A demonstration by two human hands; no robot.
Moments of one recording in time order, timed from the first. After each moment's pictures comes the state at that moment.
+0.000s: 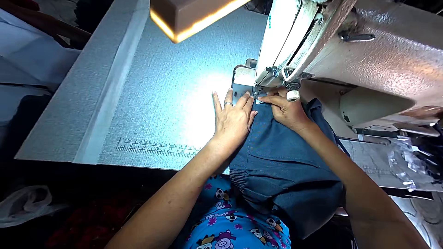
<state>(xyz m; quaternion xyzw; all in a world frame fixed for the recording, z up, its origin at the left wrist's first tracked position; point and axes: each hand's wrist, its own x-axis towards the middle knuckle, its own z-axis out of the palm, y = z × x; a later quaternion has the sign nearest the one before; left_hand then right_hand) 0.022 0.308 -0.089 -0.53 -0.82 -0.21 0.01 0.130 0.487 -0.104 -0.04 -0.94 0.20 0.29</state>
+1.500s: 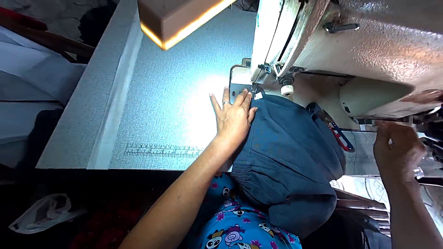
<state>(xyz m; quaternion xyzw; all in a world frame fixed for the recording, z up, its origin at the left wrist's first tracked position) 0.023 0.315 -0.082 -0.50 -0.85 -0.18 -0.03 0.361 0.499 -0.077 -0.43 -0.86 -0.01 0.29</state>
